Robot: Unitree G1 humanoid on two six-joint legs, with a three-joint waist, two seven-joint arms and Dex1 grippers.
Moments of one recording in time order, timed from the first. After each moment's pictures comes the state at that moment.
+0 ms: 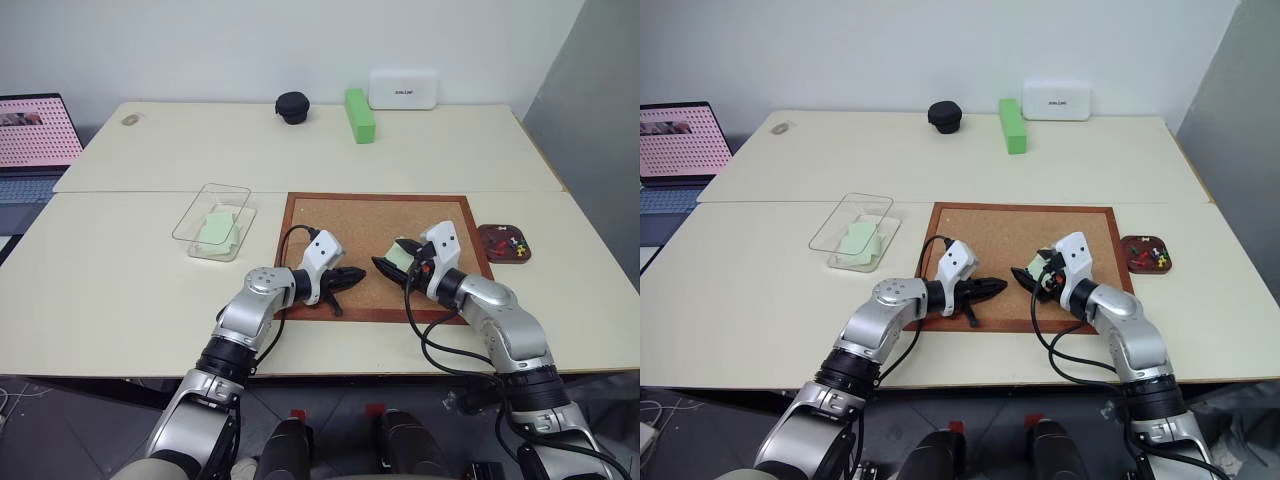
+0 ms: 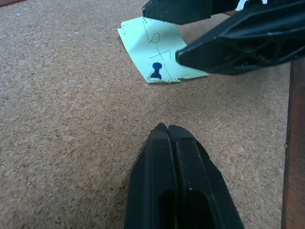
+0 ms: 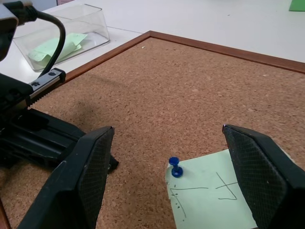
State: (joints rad) left arm -0.55 0.26 -0.23 0.31 -0.14 0.37 -0.86; right arm -0.38 -0.30 0.09 0.05 0.26 0.40 0.59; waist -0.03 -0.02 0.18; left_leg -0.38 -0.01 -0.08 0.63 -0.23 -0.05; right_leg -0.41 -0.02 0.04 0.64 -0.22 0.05
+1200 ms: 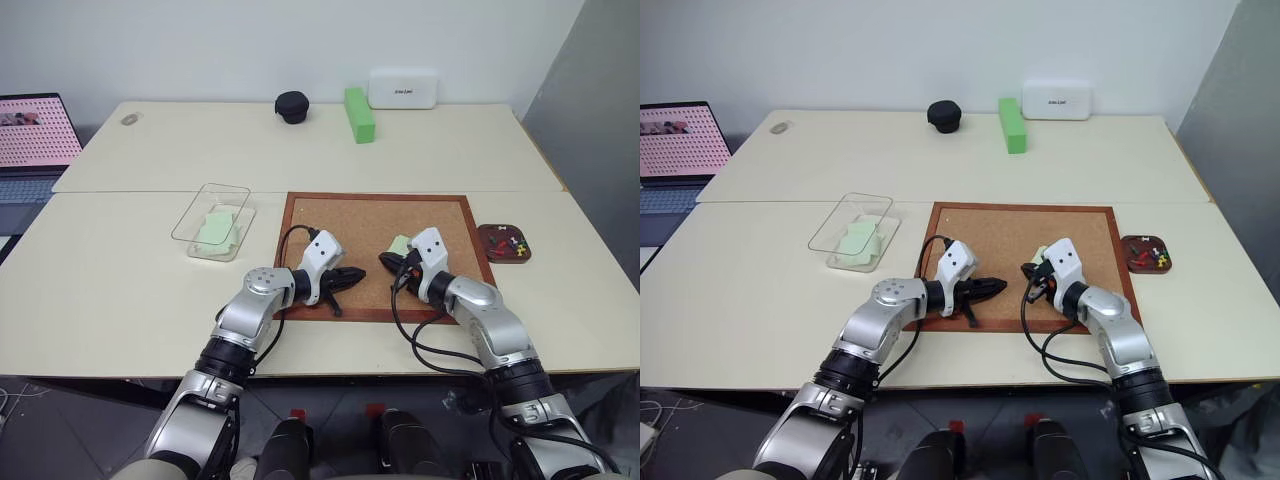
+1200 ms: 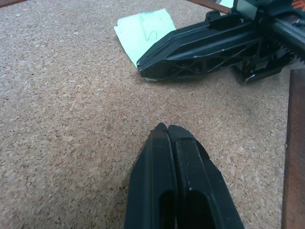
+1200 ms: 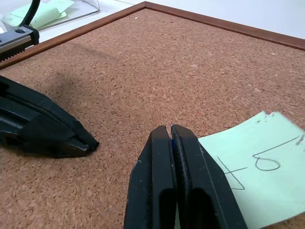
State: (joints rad) left arm -0.53 0.26 -0.23 0.28 -0.14 0.37 -0.86; right arm -0.40 -0.32 0.10 0.03 0.19 0.35 0.60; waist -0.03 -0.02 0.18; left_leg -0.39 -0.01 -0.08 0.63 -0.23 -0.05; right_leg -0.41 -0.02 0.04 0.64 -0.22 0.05
